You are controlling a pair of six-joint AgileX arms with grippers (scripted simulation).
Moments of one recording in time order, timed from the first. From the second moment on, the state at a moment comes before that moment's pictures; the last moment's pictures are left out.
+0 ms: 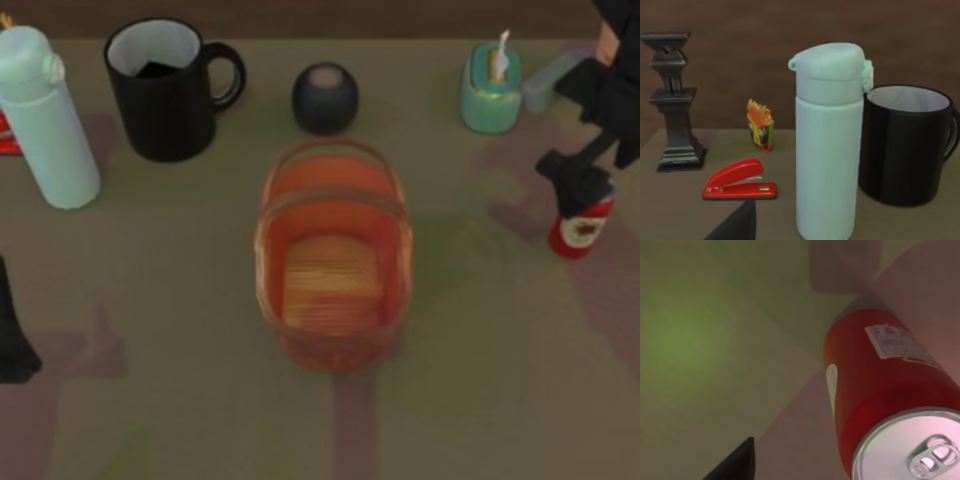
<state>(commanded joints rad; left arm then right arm) 0.00 0.00 0.00 0.00 0.00 0.00 0.16 2.17 1.85 -1.25 0.00 -0.58</state>
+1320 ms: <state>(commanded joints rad) 0.00 0.00 0.00 0.00 0.00 0.00 0.16 2.21 1.71 -1.07 0.00 -0.58</state>
